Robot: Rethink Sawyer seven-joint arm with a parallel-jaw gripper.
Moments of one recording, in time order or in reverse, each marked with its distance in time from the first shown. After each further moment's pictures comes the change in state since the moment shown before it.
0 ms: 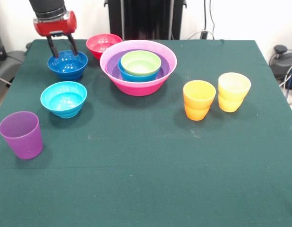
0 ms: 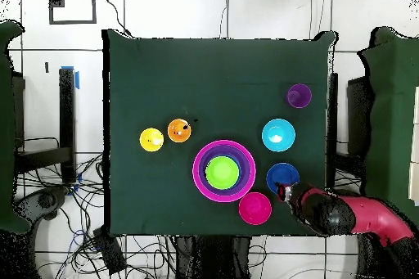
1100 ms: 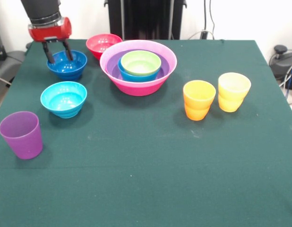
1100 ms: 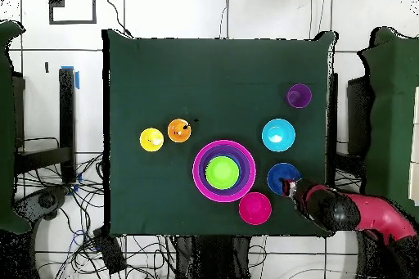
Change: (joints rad) arm -0.013 0.008 0.003 -0.035 0.008 0.004 0.000
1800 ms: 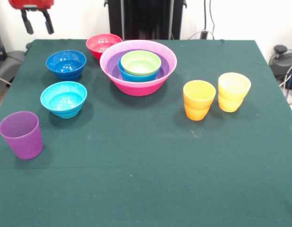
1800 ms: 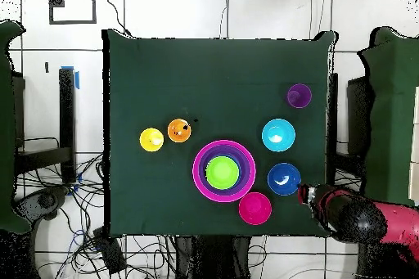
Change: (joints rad) arm 0.000 -0.260 0.029 0.079 0.132 0.084 0.000
